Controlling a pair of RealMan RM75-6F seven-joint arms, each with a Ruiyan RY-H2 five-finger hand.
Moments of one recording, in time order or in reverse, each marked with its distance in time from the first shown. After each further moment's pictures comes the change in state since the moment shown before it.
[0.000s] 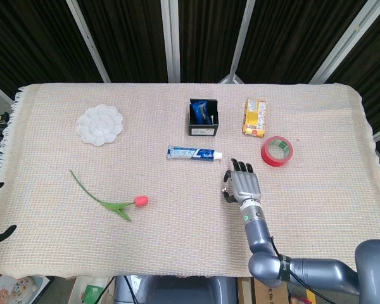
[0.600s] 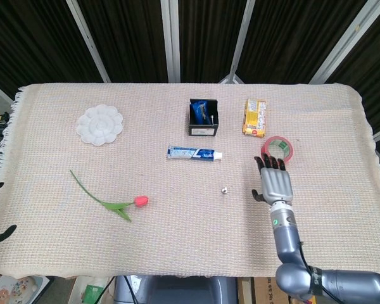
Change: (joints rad) left arm 0.003 -0.002 0.002 -0.003 0.006 0.006 0.003; right arm -0.120 0.234 -0.063 -0.212 -0.128 0.138 0.048
